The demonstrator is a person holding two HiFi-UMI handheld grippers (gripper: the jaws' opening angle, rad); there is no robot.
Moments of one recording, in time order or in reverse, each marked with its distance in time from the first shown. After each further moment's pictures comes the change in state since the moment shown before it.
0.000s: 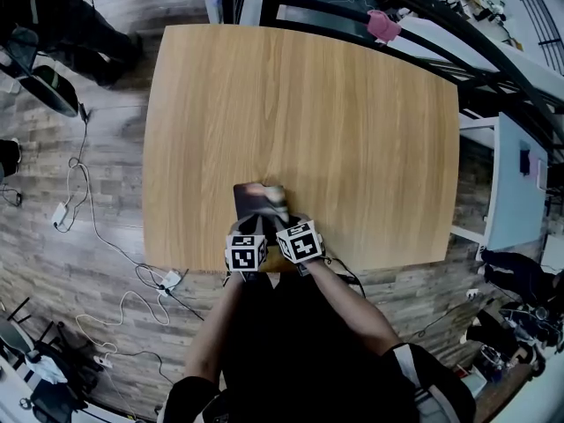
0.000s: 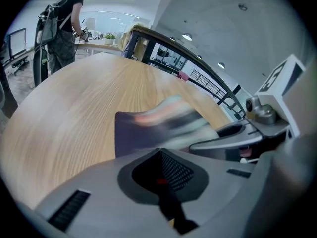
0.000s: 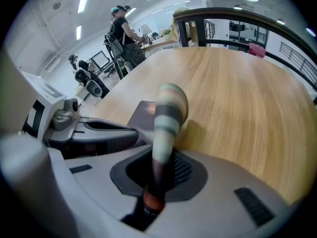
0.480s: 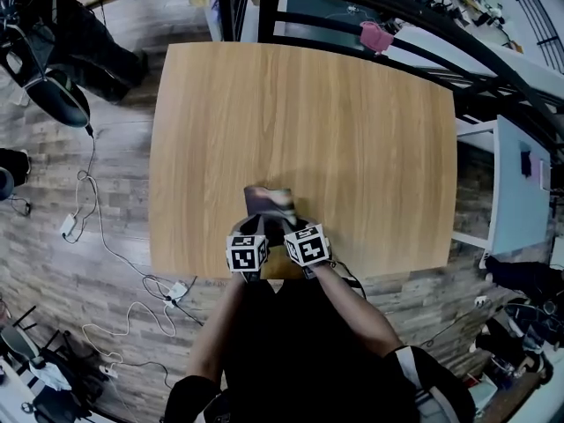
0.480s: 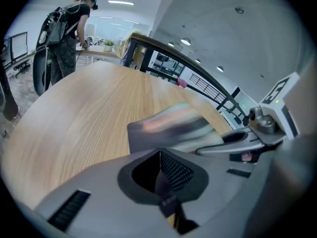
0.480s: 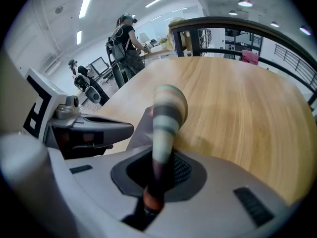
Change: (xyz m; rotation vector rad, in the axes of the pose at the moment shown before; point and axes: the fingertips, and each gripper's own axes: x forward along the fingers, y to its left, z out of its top) left arm -0.011 -0.009 0.036 0.010 -0.055 0.003; right arm -0.027 -0.018 0.019 0.014 -0.079 -0.020
